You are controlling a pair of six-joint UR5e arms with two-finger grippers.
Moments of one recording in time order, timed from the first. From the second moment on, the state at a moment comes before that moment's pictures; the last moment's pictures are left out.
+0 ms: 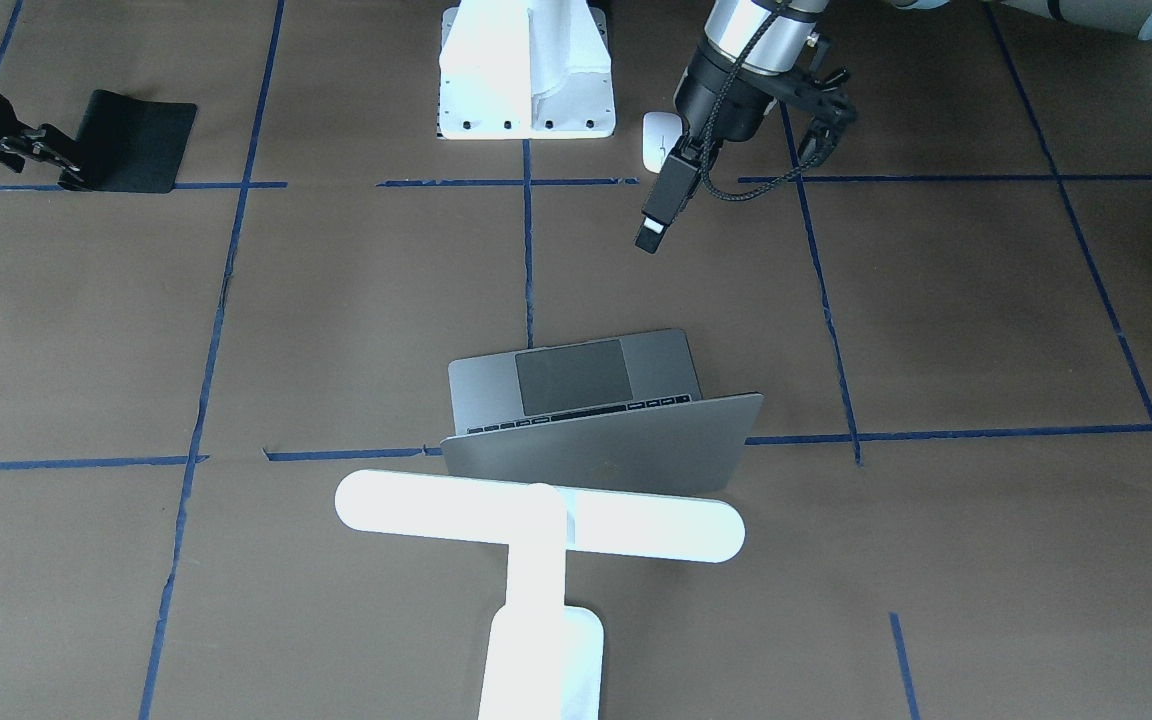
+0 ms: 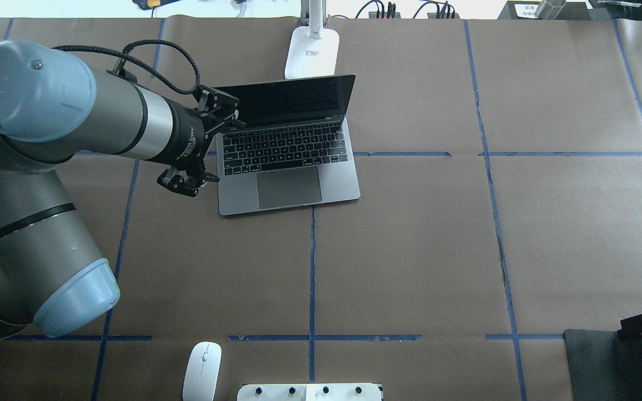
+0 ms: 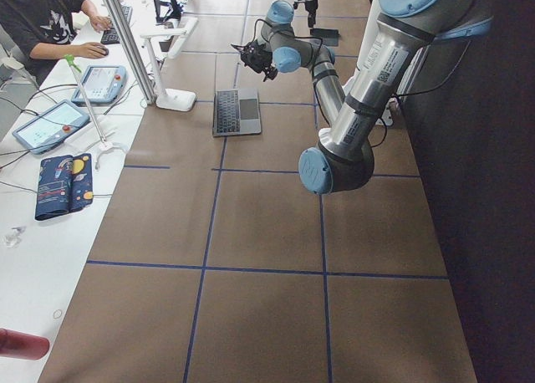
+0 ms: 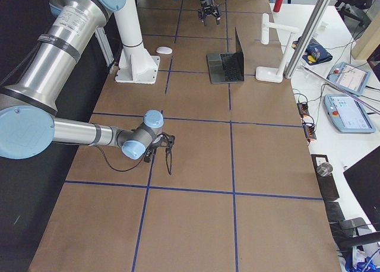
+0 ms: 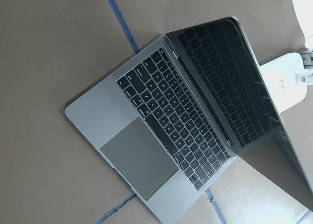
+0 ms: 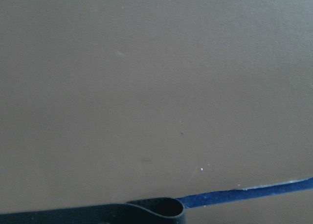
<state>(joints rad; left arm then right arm) -0.67 -2.11 -2.05 -1.68 -1.85 -2.27 0.53 -2.12 1.84 -0.65 2.10 1.33</state>
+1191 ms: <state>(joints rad) -0.67 -2.06 -2.11 -1.66 -1.85 -2.27 0.57 -2.08 2.03 -0.66 2.09 1.37</state>
